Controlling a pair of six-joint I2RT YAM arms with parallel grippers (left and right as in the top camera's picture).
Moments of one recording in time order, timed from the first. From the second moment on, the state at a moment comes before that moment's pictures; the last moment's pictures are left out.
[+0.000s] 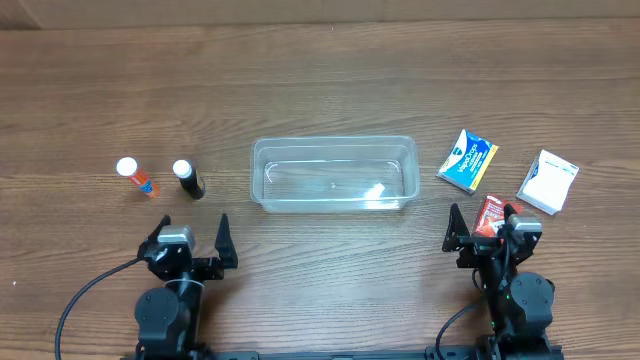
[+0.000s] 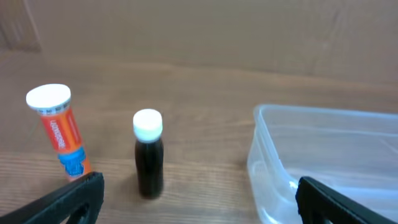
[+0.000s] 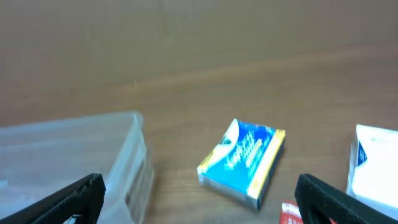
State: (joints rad) left arm -0.03 0.02 0.08 -0.24 -0.01 -0.12; right arm 0.07 0.10 0.04 -0.13 0.01 0.18
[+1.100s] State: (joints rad) left arm 0.11 1.60 1.42 -1.17 0.00 -0.16; right arm 0.02 1.18 1.00 -1.04 -0.04 0.33
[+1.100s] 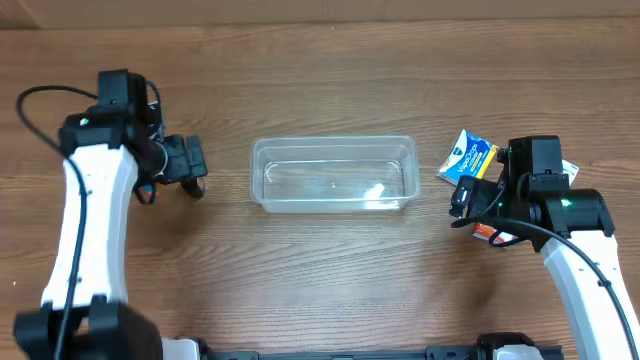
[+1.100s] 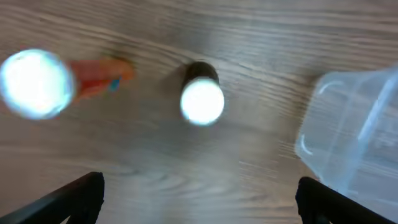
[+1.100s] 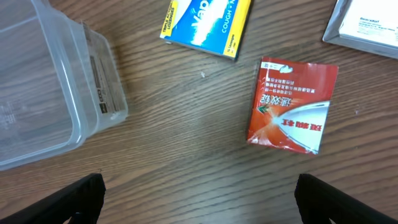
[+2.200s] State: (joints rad) left arm 0.11 1.85 1.43 -1.05 0.02 -0.13; right arm 0.02 1.18 1.00 -1.04 -0.04 0.33
